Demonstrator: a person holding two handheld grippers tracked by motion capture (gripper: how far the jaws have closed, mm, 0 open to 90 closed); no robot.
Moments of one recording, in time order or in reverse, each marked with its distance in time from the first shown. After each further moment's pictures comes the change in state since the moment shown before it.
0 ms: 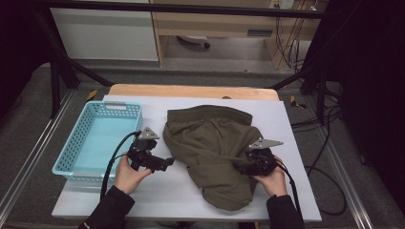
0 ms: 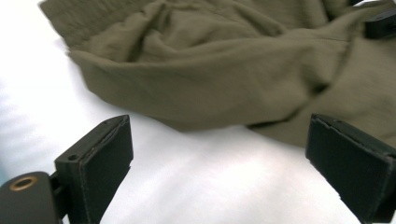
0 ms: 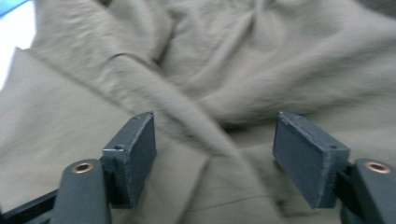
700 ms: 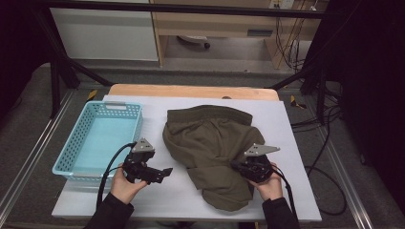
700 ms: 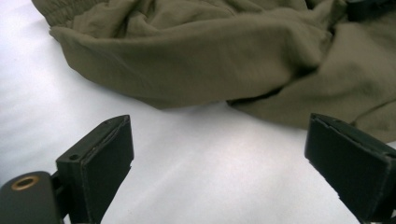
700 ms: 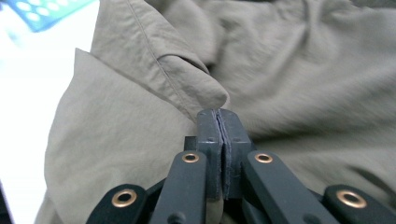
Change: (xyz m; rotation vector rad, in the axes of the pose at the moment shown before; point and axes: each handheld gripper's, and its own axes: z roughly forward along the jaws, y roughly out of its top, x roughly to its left) left arm -0.007 -0.023 -0.010 -0.020 -0.020 -0.006; right arm 0.028 0.000 -0.010 -0.025 0.100 -0.050
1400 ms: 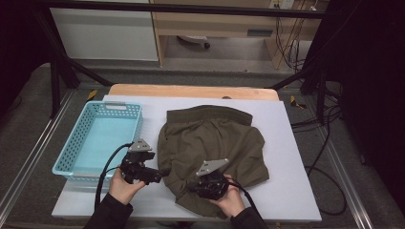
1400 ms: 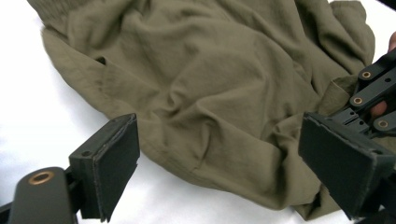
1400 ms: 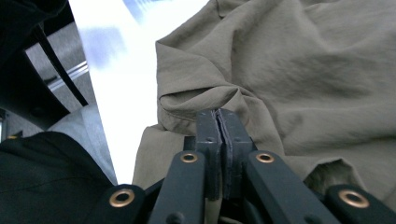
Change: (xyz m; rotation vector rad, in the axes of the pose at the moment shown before) left arm -0.001 -0.004 -0.003 0.007 -0.035 -0.033; right arm 0.100 0.011 0.071 0.108 0.275 -0.133
